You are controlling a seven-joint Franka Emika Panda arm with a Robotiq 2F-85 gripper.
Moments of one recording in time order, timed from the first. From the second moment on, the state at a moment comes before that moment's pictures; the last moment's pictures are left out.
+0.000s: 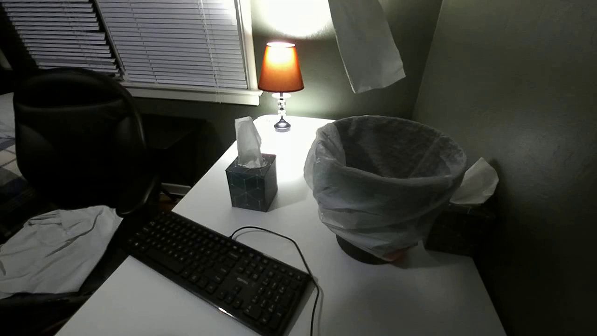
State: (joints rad) arm -0.41 -0.27 0.00 -2.07 -0.66 2.58 1.07
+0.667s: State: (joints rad) arm -0.40 -0.24 -0.02 -2.03 -0.71 2.52 1.08
